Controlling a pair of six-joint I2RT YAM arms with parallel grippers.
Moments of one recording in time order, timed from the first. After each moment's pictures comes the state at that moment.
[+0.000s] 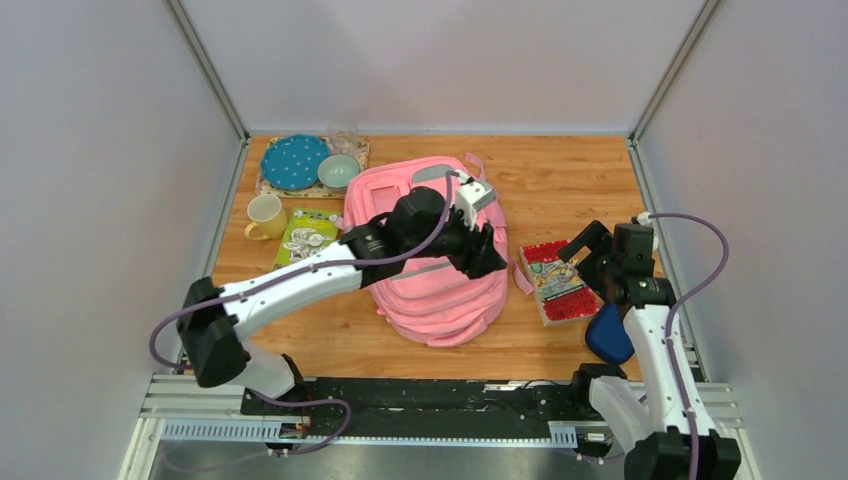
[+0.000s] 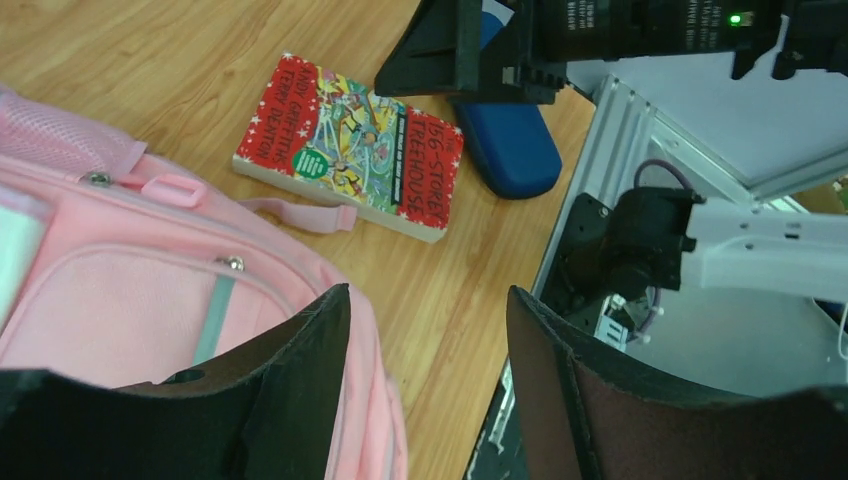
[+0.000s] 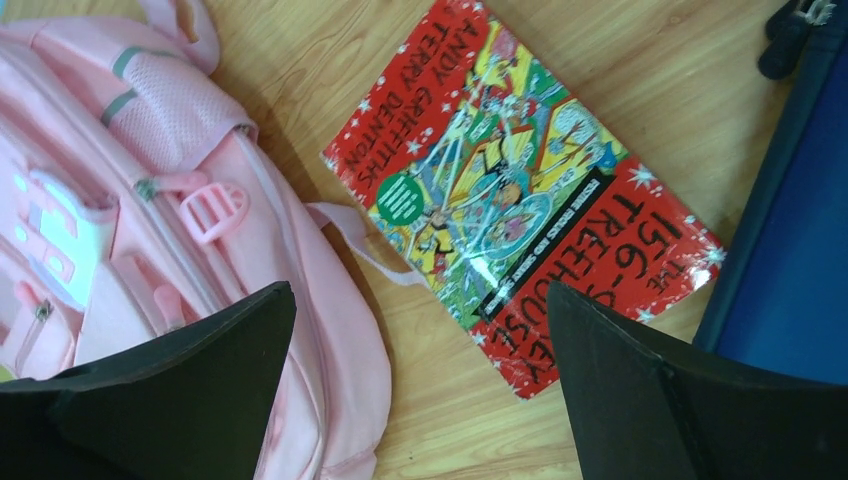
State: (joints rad) left arm -0.96 1.39 1.22 -0.17 0.29 -0.27; right arm -0.01 0.82 0.70 -0.64 -0.01 0.72
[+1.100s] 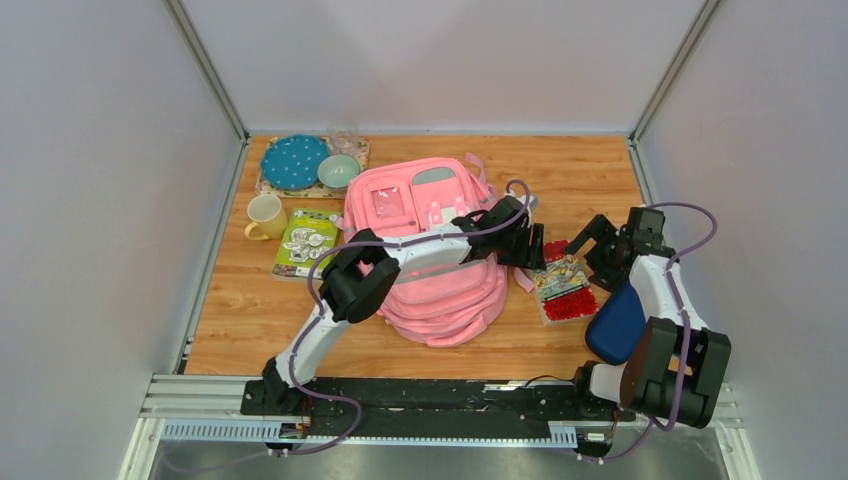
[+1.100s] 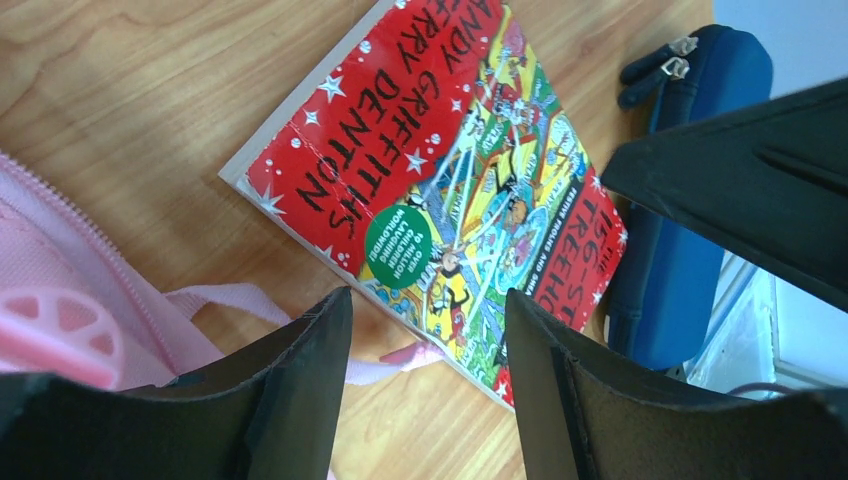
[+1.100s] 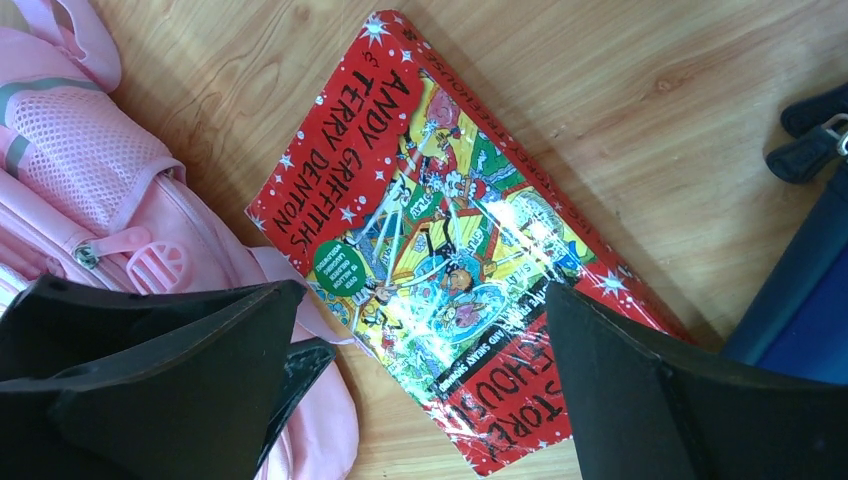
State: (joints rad) left arm -0.98 2.29 1.81 -0.20 0.21 -0.69; right arm -0.28 1.26 0.77 -0.50 -0.28 0.54
